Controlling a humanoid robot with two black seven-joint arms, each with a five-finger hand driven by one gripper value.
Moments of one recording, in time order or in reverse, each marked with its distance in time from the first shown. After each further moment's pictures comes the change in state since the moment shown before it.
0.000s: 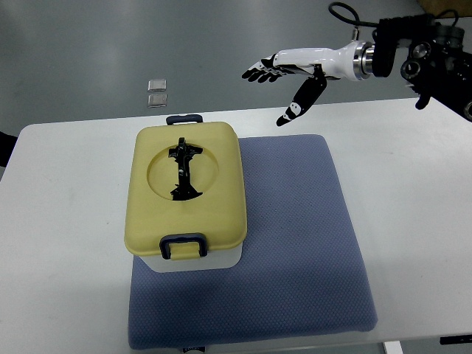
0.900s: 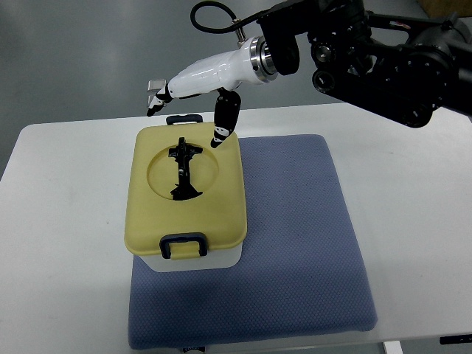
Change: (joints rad) left arm 0.000 0.000 0.001 0.000 -0.008 -0.001 0.000; right arm 0.204 0.175 -0.150 0.172 -0.177 -0.064 0.003
